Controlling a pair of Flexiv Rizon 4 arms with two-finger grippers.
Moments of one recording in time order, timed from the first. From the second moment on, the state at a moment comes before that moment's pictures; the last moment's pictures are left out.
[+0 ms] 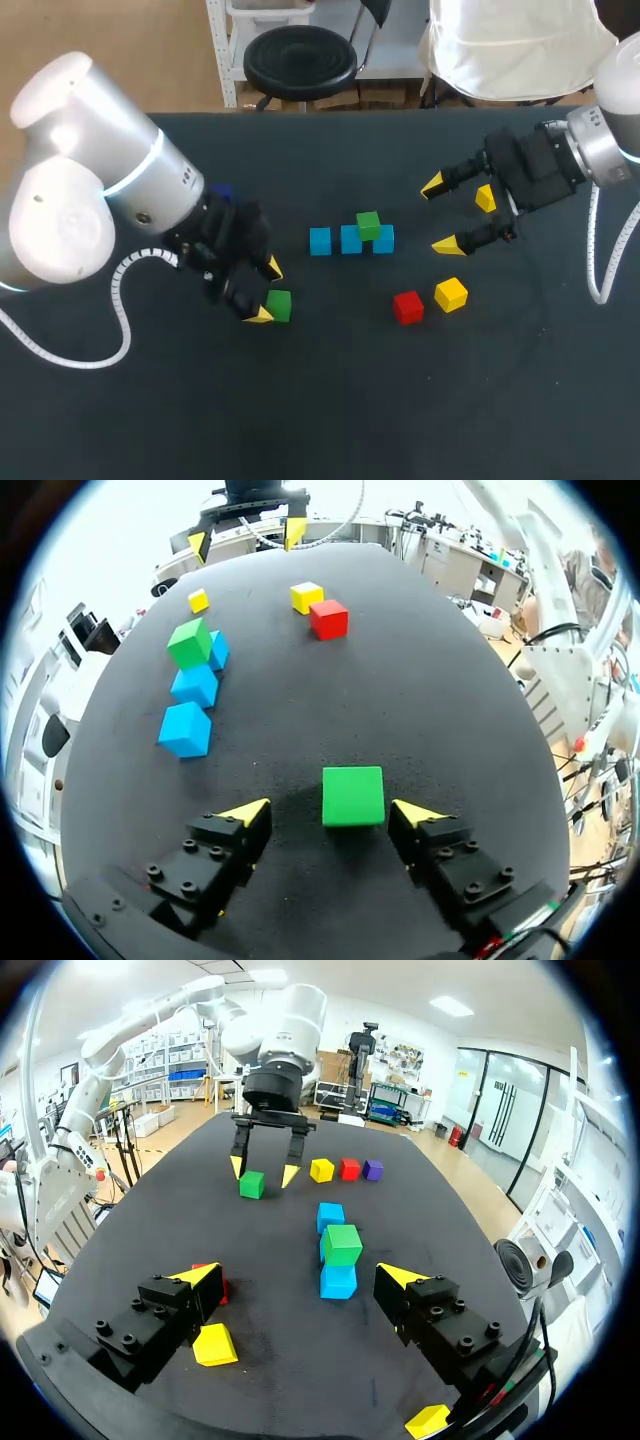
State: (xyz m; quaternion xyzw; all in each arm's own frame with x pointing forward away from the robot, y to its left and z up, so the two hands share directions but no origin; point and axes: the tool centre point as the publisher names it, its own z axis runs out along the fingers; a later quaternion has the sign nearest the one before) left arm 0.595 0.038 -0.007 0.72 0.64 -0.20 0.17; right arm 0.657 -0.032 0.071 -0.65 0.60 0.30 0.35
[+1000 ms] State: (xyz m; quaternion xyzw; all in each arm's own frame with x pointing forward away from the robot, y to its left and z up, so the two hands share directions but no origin) left arm 0.604 0.025 0.028 0.76 0.60 -0.20 0.17; right arm 0.657 -0.032 0.071 -0.65 0.60 0.30 0.35
